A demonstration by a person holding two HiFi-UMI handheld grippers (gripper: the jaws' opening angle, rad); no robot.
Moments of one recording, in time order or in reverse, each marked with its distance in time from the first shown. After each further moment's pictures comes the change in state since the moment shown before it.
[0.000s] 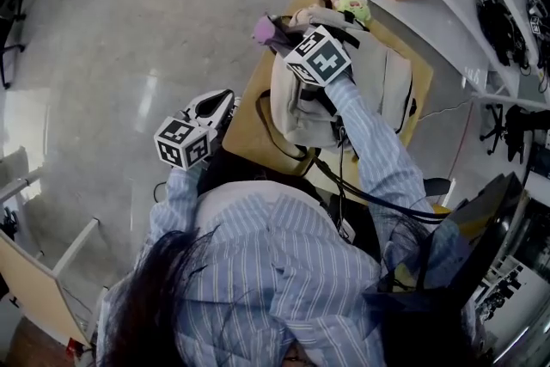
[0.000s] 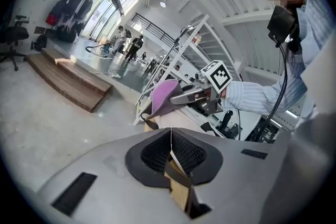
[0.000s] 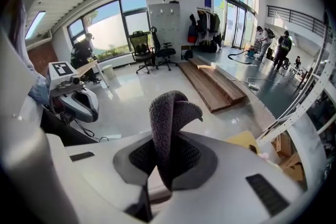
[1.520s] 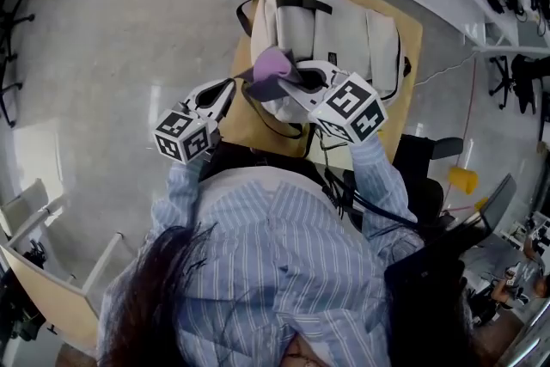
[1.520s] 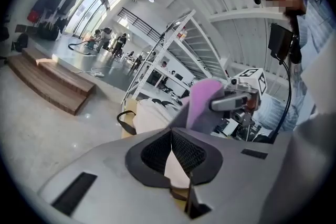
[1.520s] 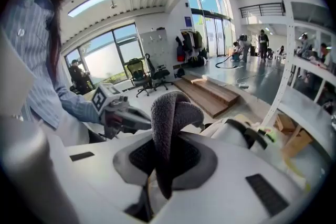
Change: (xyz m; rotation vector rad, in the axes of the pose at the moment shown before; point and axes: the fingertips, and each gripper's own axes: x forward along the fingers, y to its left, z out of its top) left arm 0.023 -0.057 0.006 0.070 0.047 -0.135; right arm -0.135 0.102 -0.047 0.191 -0.249 0.018
